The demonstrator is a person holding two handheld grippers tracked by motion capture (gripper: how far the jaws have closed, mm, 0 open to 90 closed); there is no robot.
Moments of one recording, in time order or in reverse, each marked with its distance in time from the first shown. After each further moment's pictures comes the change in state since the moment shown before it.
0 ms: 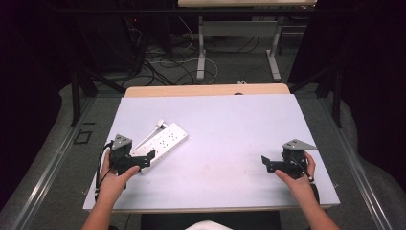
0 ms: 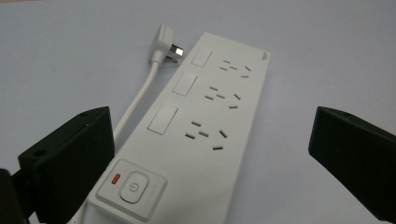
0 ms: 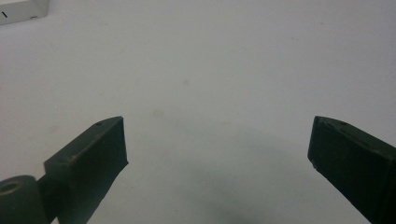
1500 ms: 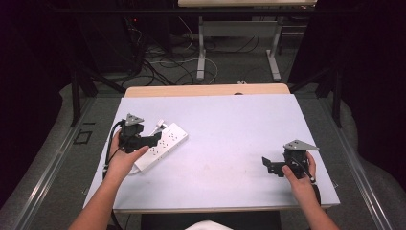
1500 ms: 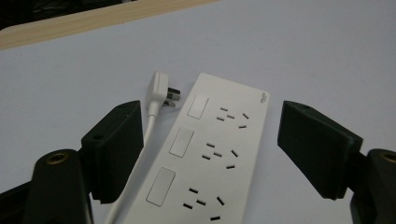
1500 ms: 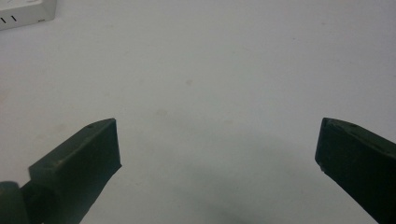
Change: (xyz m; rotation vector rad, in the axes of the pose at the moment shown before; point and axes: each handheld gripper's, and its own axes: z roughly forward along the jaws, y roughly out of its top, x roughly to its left) left arm -0.011 0.061 0.024 0.083 0.029 0.097; right arm 0.000 0.000 -0.005 0.003 0.012 0.028
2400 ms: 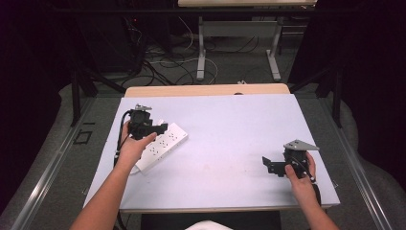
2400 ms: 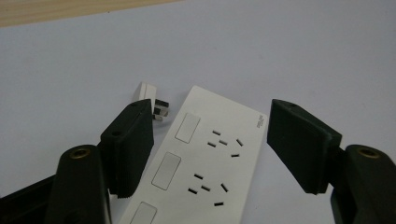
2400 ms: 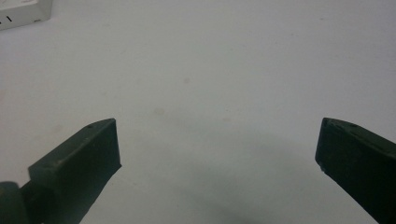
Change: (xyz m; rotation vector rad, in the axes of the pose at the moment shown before) left arm 0.001 0.029 0.033 0.068 -0.025 -0.120; right arm -0.002 -0.001 0.002 0.001 0.000 0.007
